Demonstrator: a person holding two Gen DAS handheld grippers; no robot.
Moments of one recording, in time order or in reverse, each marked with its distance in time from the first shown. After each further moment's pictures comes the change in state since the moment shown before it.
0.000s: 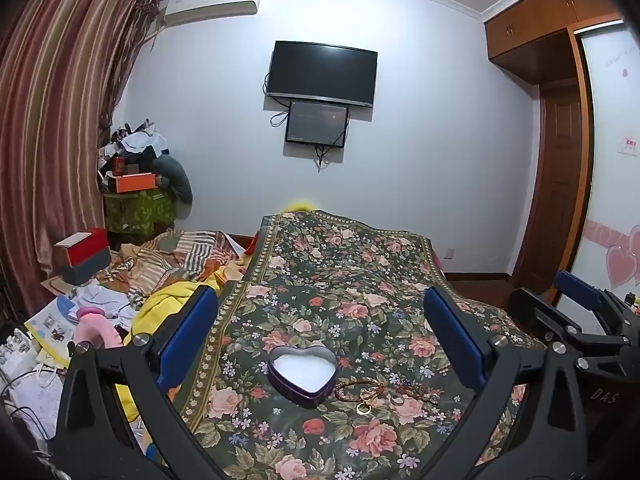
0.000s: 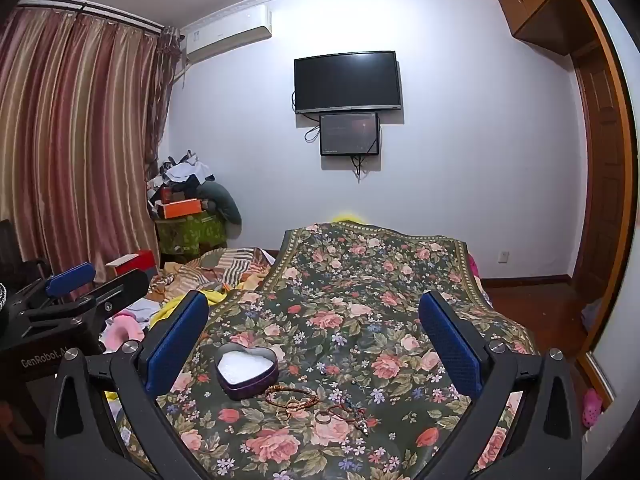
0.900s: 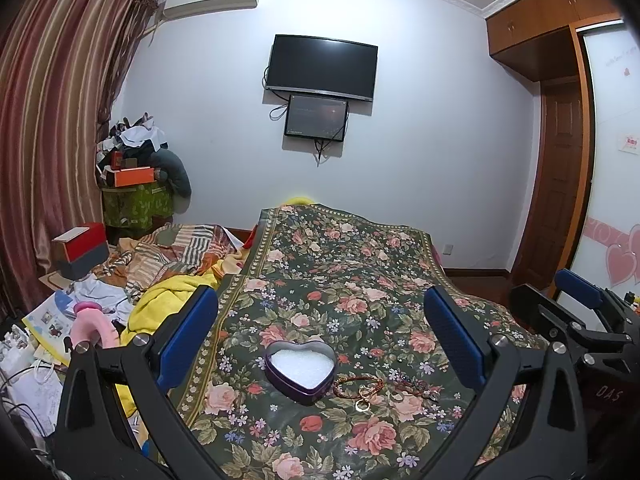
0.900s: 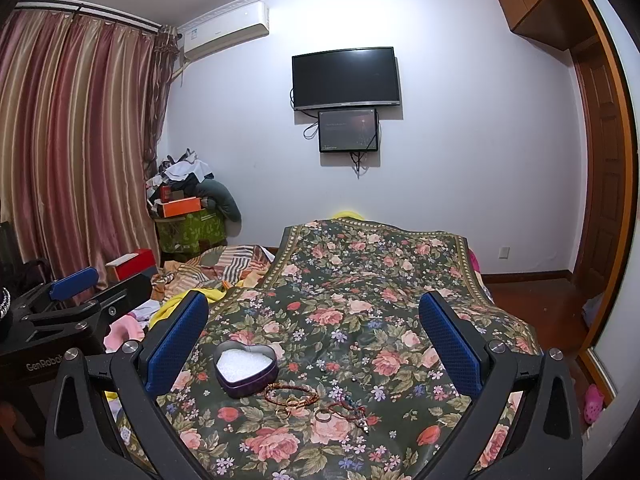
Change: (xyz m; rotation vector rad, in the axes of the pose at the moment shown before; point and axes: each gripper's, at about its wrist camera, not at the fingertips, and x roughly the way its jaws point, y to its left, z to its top) left arm 0.009 0.001 -0.003 -0.011 0.018 -0.003; right arm 0.005 -0.003 -0.003 0.007 0.008 0.000
